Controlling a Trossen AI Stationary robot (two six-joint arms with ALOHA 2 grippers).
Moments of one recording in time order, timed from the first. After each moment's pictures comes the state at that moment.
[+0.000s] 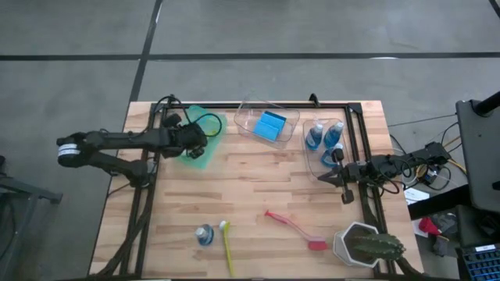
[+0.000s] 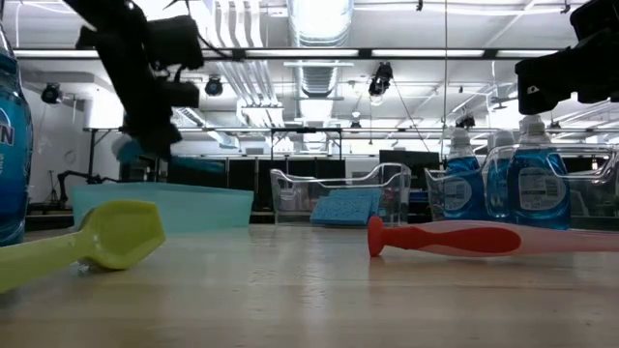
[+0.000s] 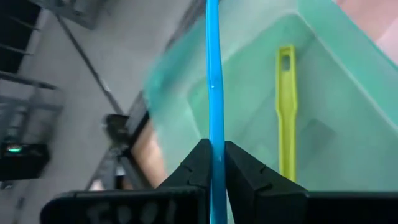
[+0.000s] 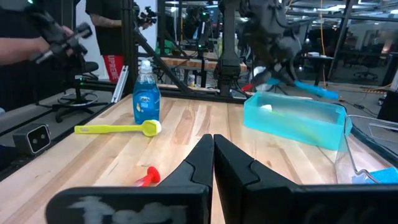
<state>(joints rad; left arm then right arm) 0.27 1.14 0.73 -0.73 -0.76 -0.15 0.31 0.05 0.01 0.04 0.18 -0.03</state>
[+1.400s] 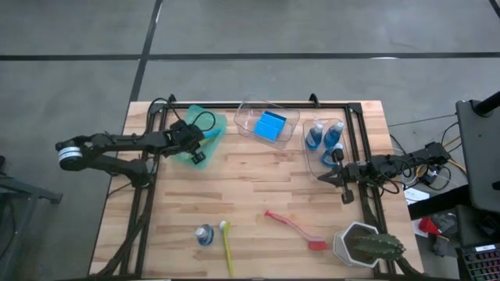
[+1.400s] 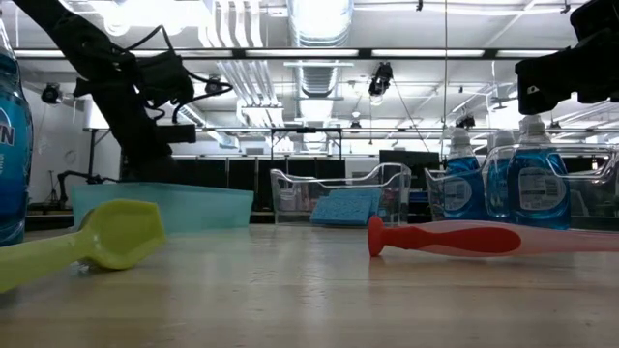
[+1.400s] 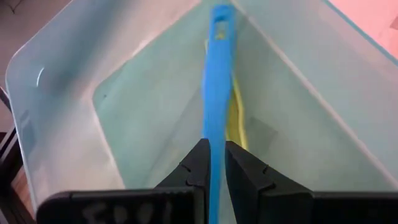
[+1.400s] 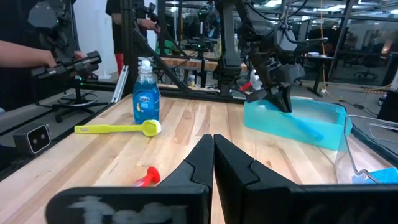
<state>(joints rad) 0.45 1.14 0.48 -0.30 -0.38 0.04 0.31 0.05 0.01 0.04 0.18 -0.03</state>
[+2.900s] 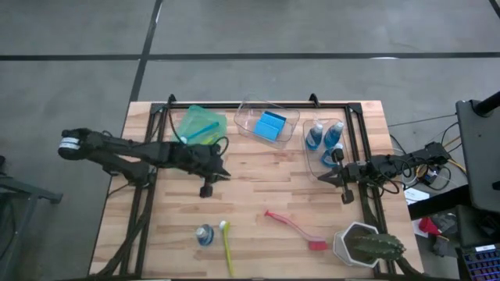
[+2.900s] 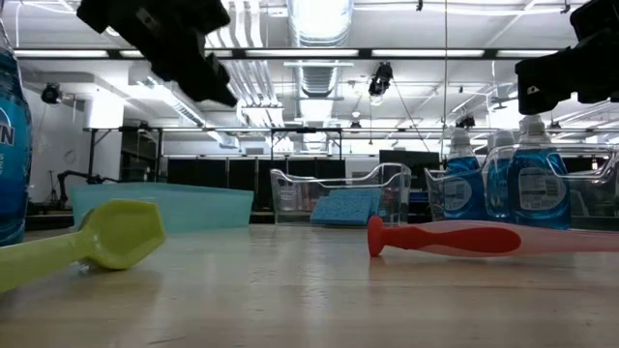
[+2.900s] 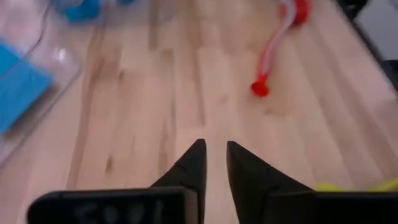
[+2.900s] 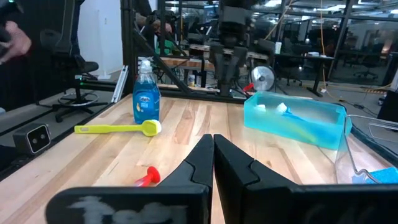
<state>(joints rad) -0.04 1.15 0.77 -0.25 0.07 0.00 0.30 0.05 0.01 0.04 0.18 -0.03</state>
